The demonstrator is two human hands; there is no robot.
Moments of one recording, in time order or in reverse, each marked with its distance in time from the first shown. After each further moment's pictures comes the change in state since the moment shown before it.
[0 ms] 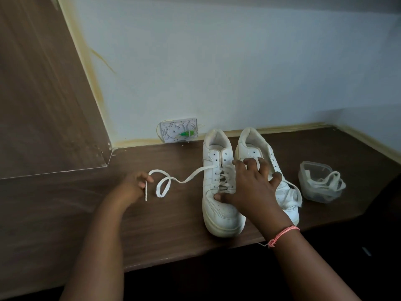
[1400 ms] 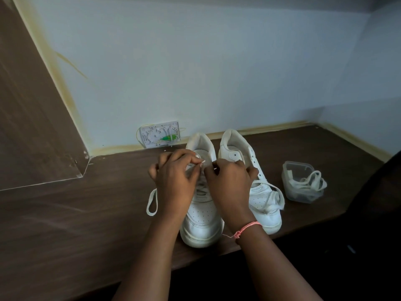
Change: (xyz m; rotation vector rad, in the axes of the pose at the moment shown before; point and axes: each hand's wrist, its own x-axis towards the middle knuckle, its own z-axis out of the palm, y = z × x) left_hand -0.050 0.110 0.121 0.189 0.530 0.680; right_hand 0.031 -0.006 0.019 0.311 0.431 0.135
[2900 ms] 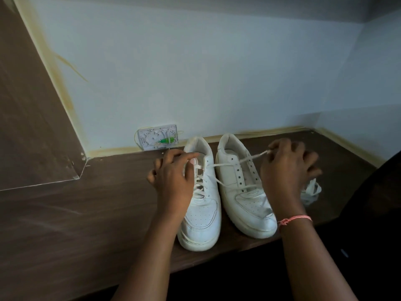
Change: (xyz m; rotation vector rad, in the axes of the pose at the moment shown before) left_hand 0.004 0.004 0.003 0.010 -0.006 -0.137; right_hand 0.043 0.060 -0.064 -0.182 0.220 0.228
